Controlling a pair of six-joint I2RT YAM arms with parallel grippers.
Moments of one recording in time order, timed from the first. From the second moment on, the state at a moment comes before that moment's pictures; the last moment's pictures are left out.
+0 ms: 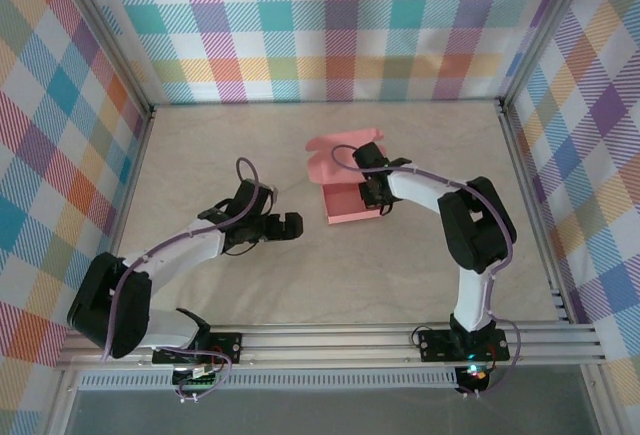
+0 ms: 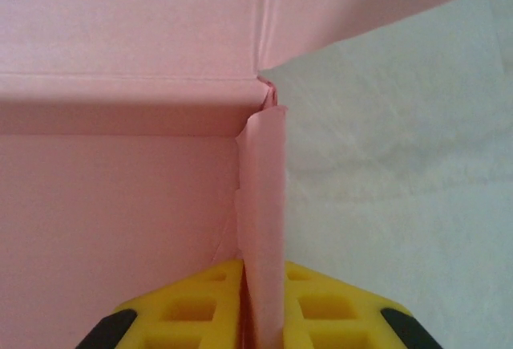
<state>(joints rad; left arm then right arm) -0.53 1.36 0.75 -0.36 0.10 -0.54 0.55 1.91 1.26 -0.57 0.29 0.31</state>
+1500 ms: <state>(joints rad) -0.56 1.79 1.03 -0.13 0.19 -0.78 0.32 1.74 1.05 -0.32 -0.32 0.33</state>
